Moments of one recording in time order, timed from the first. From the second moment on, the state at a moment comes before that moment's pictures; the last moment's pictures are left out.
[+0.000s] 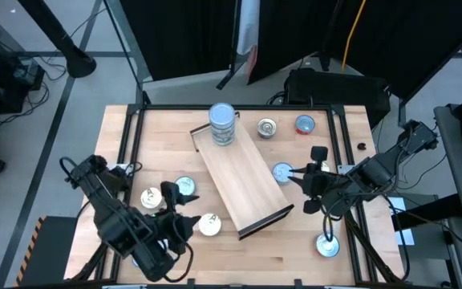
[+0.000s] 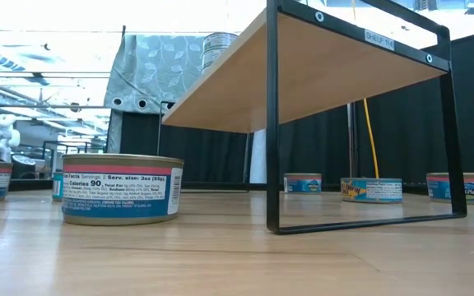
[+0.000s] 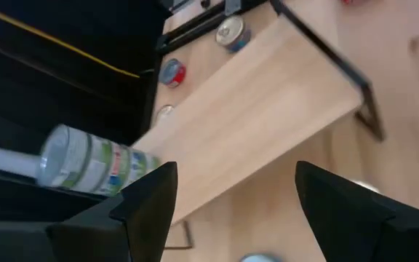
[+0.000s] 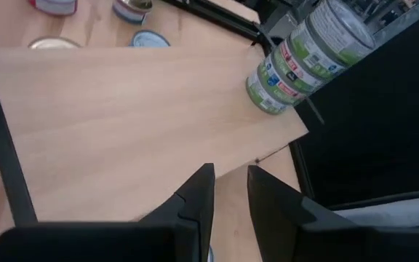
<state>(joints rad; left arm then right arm) -0.76 1.84 2.12 -1.57 -0.91 -0.45 0.61 1.16 1.23 -0.99 0.83 0.22</state>
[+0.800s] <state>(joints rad) -0.70 1.83 1.71 -1.57 -0.86 -0.86 0.50 1.00 1.23 -1.20 0.90 0.43</state>
